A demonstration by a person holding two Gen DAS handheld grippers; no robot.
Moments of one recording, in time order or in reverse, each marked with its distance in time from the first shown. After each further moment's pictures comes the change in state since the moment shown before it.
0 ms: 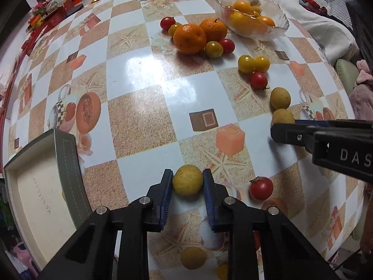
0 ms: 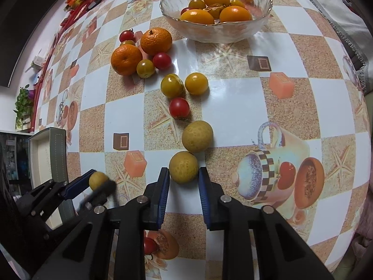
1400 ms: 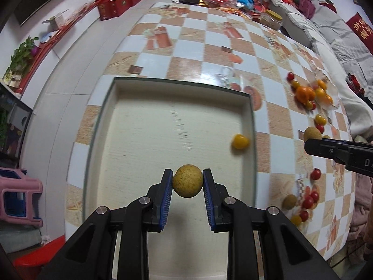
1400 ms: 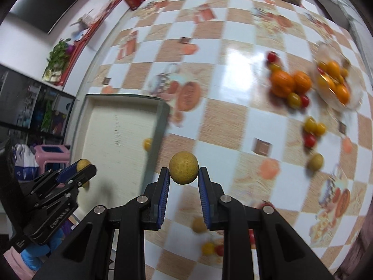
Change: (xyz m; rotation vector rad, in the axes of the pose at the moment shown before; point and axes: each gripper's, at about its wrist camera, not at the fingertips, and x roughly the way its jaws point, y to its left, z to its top) left arm -0.092 0.193 -0.111 -0.418 -0.138 0.071; right arm -0.025 0.180 -0.021 -0.332 0.011 0.079
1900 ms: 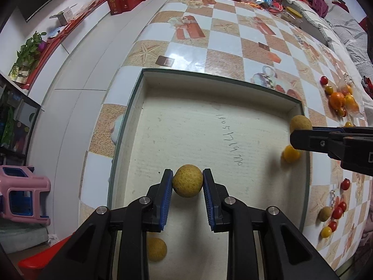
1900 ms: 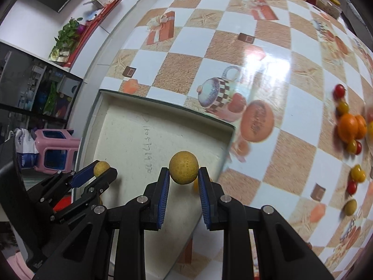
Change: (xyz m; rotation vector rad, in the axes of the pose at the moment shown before) left arm 0.039 0.044 0.015 -0.018 0.028 0.066; right arm 0.066 0.068 0.046 -0.097 0.082 0.012
